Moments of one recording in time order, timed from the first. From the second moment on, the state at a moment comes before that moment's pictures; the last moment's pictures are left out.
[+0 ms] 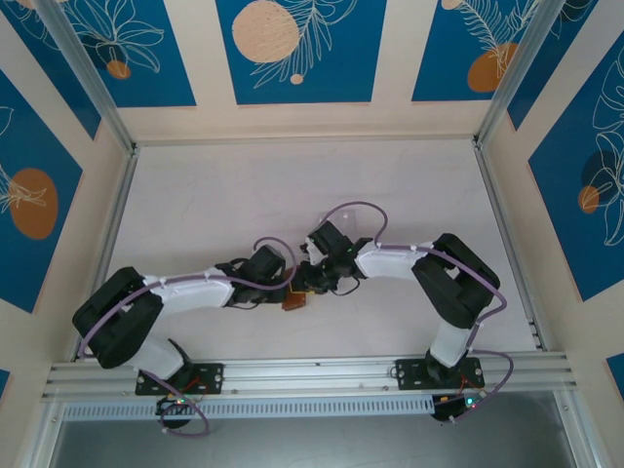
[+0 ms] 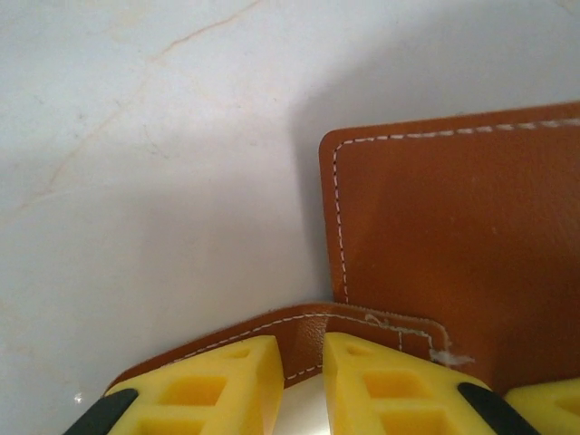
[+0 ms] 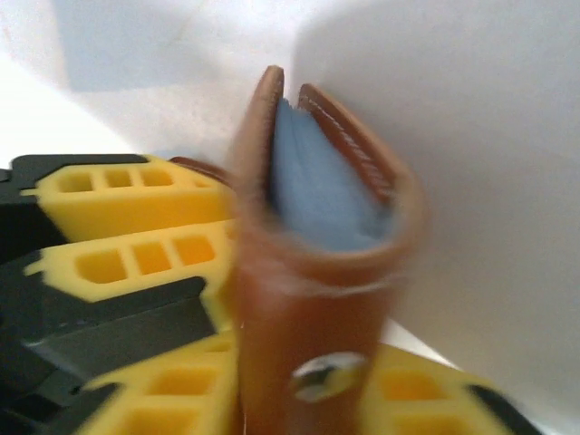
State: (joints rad) left arm -0.80 1.50 0.64 -0.26 0.00 -0.70; right arm 0.79 1.75 0.91 -0.20 -0.55 0.77
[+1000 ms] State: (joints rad) left arm -0.78 0.99 0.60 -0.73 -0.13 -0.75; right arm 1.07 1.97 1.37 -1.21 0.34 0.81
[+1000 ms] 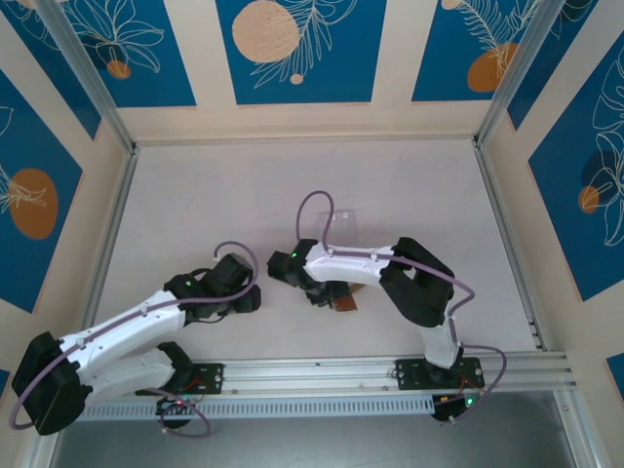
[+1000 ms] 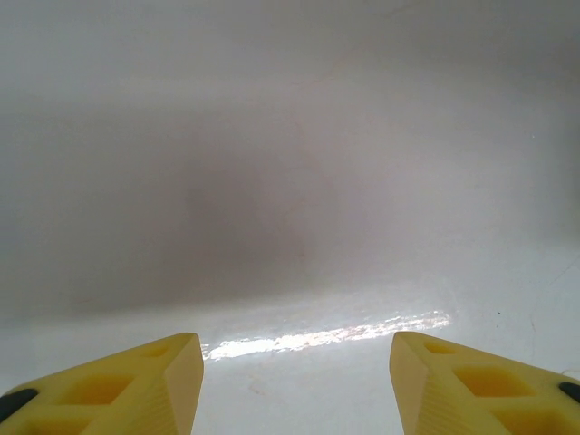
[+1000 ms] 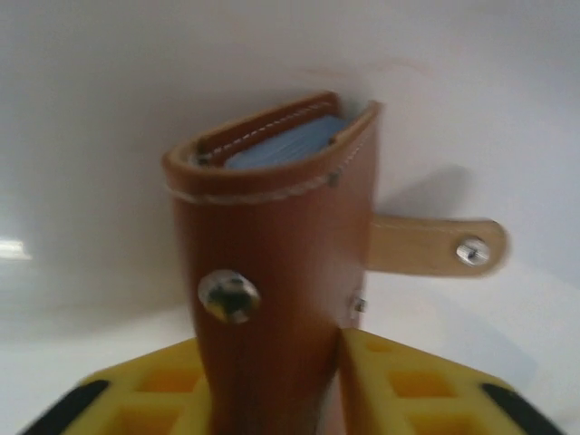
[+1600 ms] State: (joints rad) left arm -0.79 1.34 0.91 -0.64 0.06 -0.59; right arm 0.61 1.29 0.87 -0.73 -0.17 0.65
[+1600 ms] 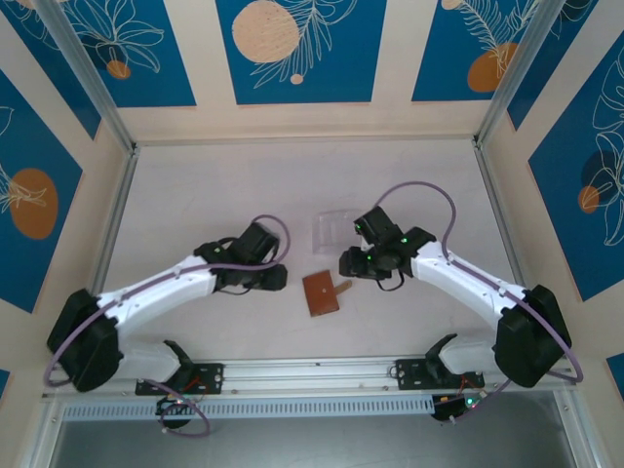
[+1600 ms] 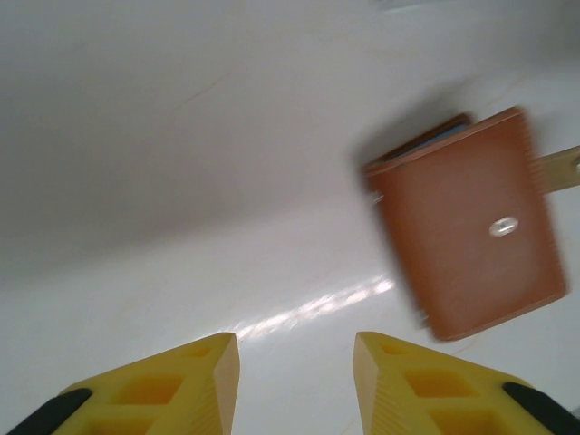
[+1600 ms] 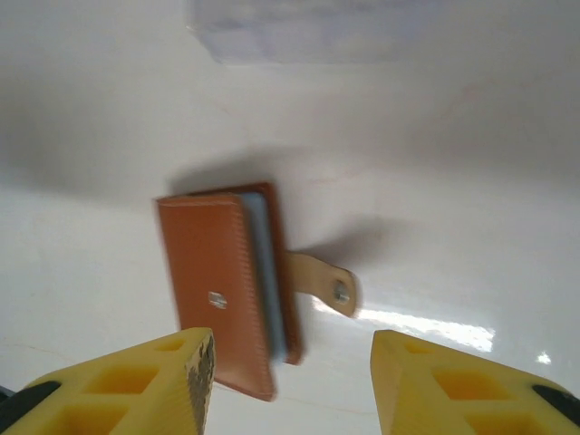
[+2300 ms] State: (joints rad) left arm -0.91 1.77 1.08 -0.50 0.13 -0.54; right arm 0.49 1.41 0.75 -0.55 -0.39 0.60
